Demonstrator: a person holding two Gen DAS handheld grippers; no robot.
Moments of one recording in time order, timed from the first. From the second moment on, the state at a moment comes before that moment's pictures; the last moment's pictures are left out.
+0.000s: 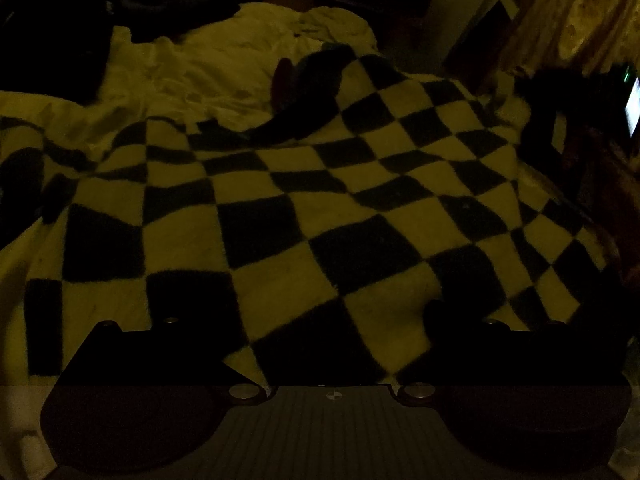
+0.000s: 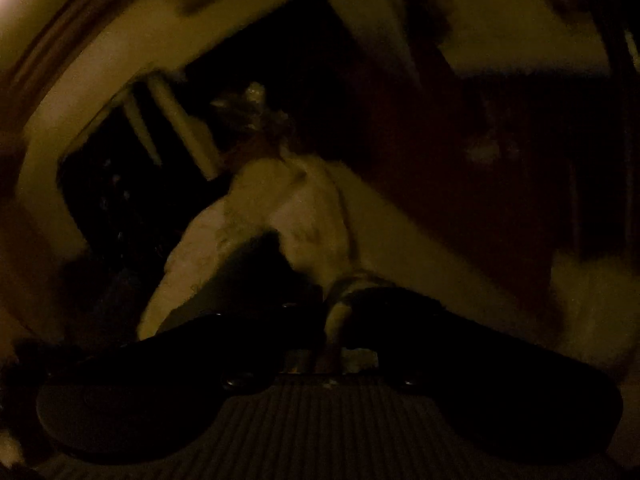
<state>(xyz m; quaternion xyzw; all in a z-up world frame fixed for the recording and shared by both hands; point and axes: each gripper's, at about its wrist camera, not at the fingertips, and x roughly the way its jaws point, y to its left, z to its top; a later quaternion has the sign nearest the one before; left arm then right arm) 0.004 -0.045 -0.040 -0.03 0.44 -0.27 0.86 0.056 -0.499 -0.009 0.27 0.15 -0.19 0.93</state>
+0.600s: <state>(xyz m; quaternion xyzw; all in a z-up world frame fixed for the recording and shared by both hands) 0.004 -0.037 -0.043 -0.05 0.44 -0.27 0.86 0.049 -0.260 -0.064 -0.30 0.29 0.19 0.89</state>
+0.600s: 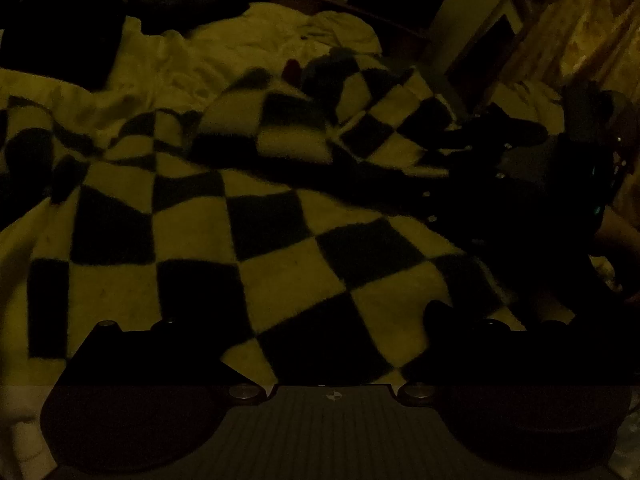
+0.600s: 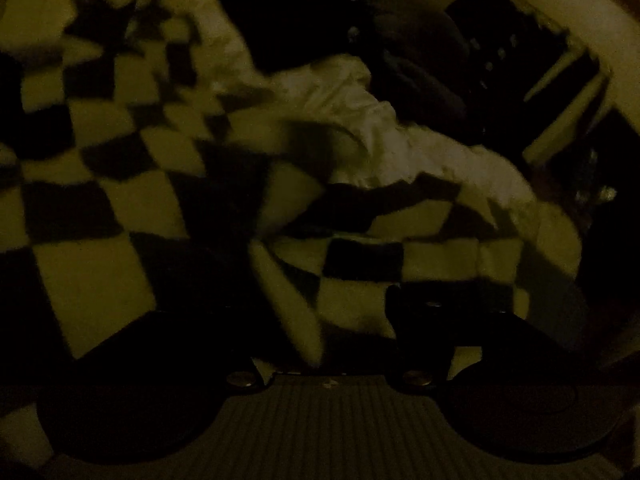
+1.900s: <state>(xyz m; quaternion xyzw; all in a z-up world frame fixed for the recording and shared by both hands) 0.105 -0.041 -0.003 0.05 0.32 -0.18 0.93 0.059 -0.413 -0.063 0.23 0.28 0.15 0.92</state>
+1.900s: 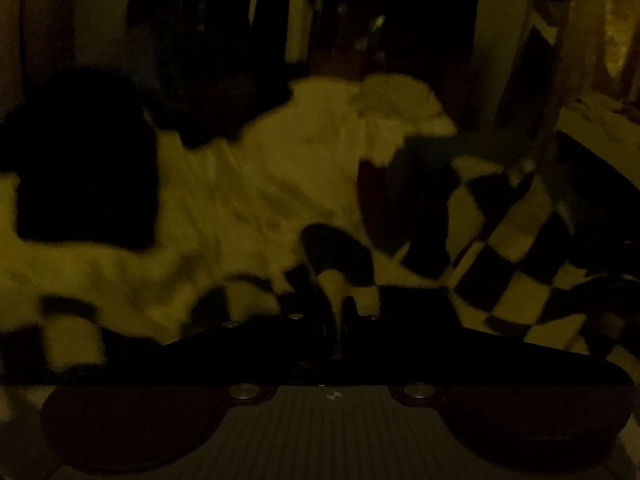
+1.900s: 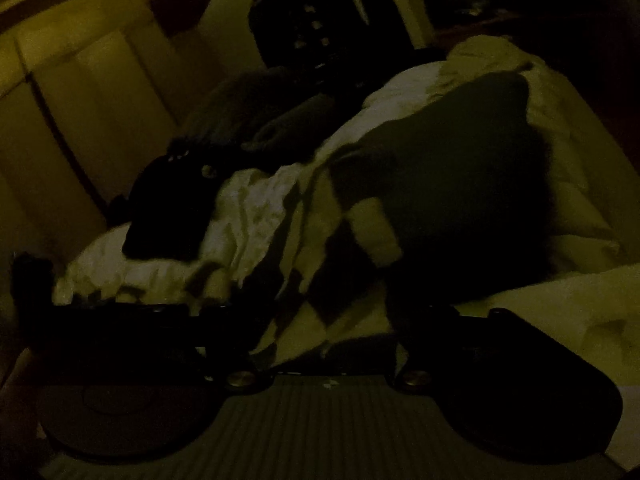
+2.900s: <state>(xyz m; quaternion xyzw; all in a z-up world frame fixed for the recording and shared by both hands) 0.077 -0.009 -0.024 -0.07 0.43 -0.20 0.88 0.066 -0.416 -0.069 0.26 0.31 0.14 0.90</state>
